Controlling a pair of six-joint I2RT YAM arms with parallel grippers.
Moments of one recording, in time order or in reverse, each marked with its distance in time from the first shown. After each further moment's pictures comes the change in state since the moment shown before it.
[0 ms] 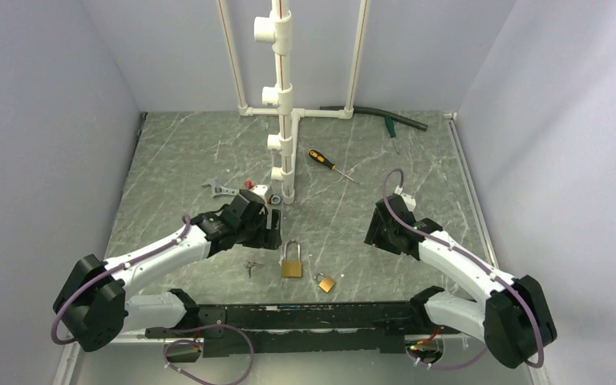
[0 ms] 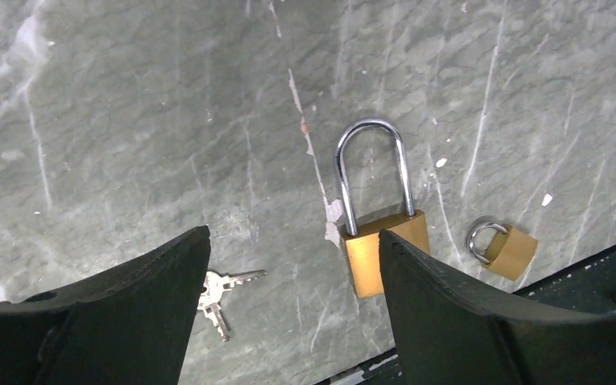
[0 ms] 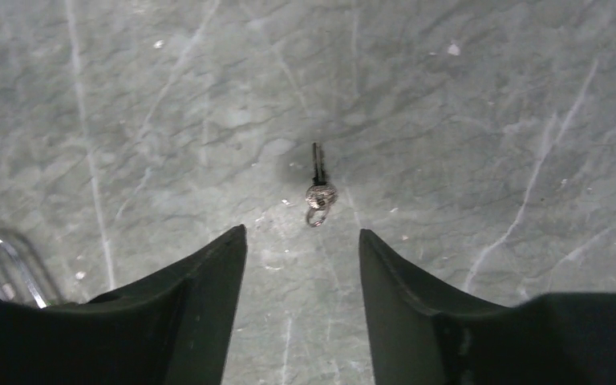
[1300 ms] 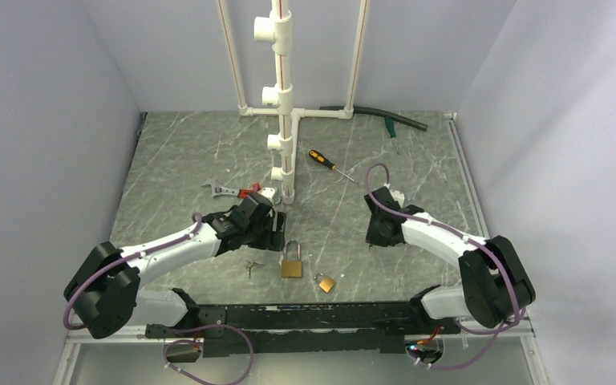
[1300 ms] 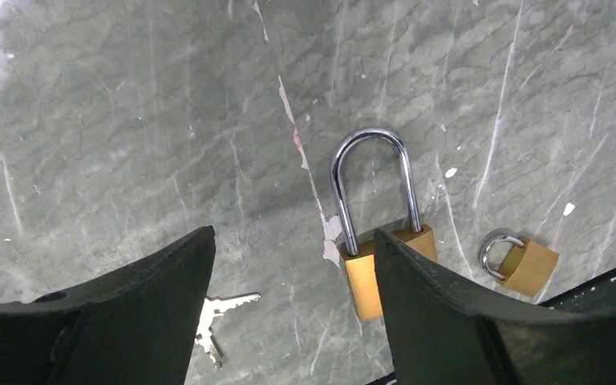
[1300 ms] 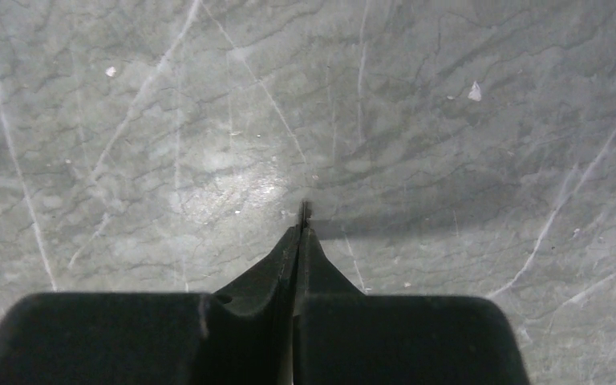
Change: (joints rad) left arm -0.034 0.091 -0.004 0.073 -0.015 0.008; right arm 0.002 0.275 0.086 0.034 0.037 -0.044
